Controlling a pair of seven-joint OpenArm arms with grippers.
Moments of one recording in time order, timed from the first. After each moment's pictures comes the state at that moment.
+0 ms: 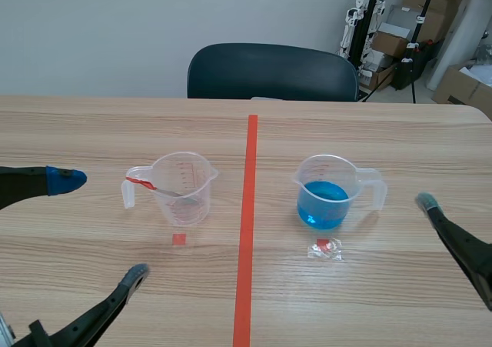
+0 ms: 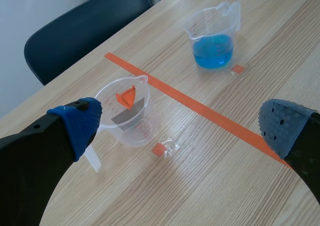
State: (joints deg) left arm 46.8 -44.8 4.9 112.7 -3.6 -11.4 -27.7; right arm -56.0 29.1 22.8 127.6 -2.9 18.5 9.8
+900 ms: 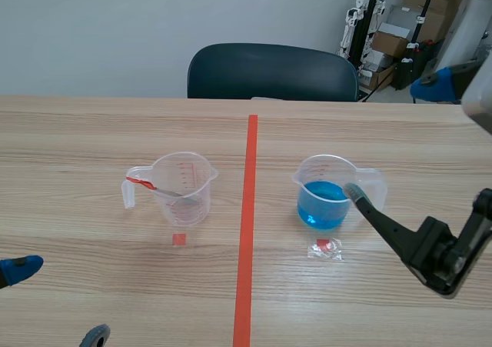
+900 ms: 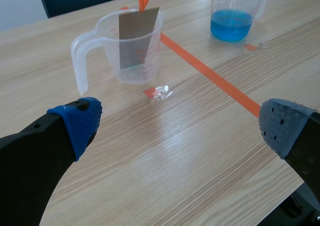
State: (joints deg) left arm 46.3 -33.3 4.9 86.9 -3.8 -16.9 -49.6; right arm -43.6 41.7 8.5 126.9 -3.0 19.9 8.4
